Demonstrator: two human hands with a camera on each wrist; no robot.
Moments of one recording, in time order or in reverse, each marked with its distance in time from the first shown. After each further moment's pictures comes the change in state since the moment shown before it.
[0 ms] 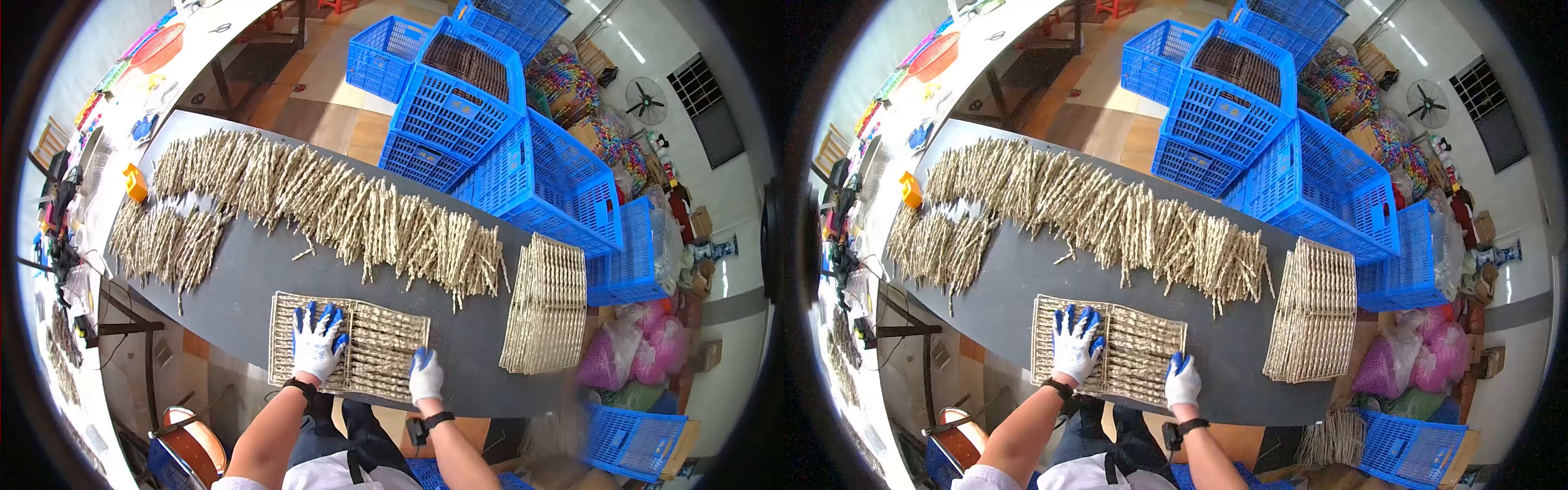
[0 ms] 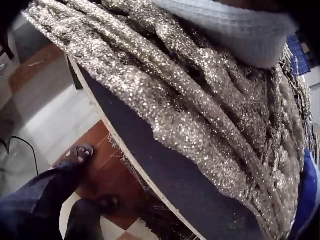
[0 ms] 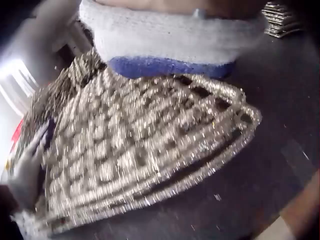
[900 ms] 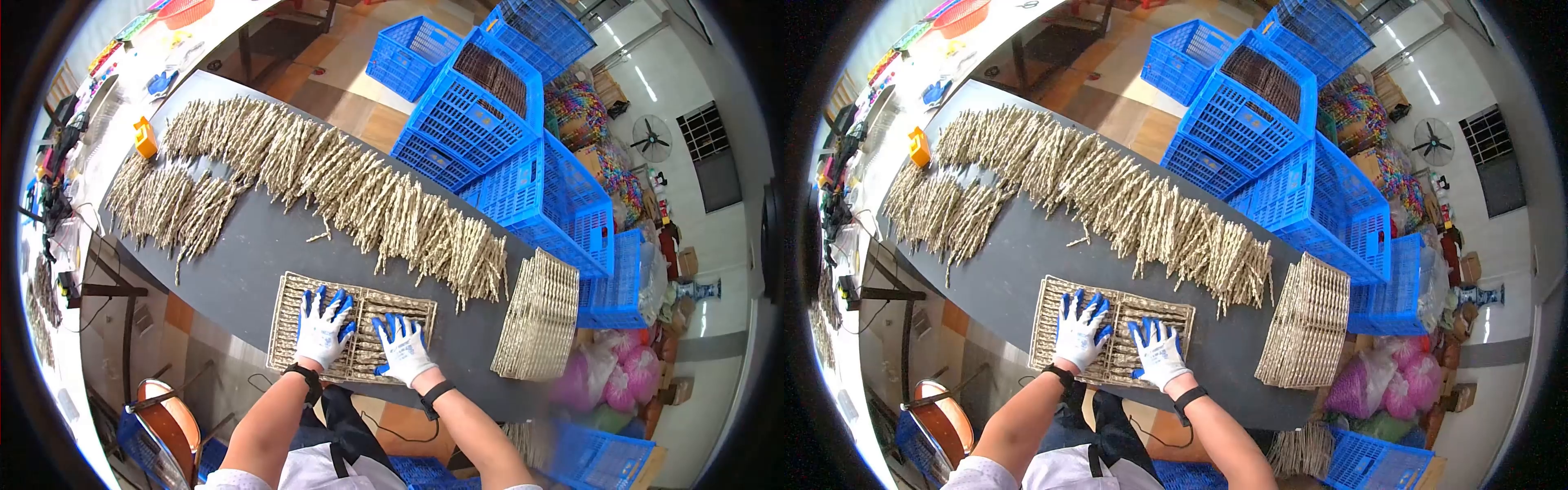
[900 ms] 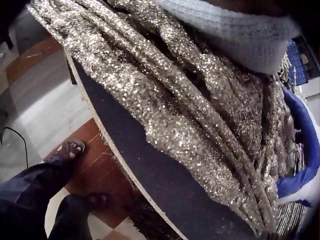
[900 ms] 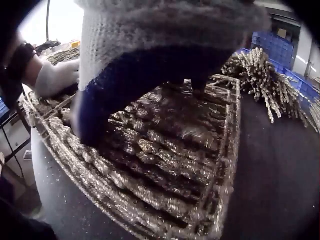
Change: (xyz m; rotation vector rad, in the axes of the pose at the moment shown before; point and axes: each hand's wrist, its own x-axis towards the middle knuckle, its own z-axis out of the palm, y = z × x) left_hand -0.003 -0.006 0.001 -0.076 0.076 -0.004; right_hand 0.000 -0.093 -0.031 -0.978 -0.380 -1.014
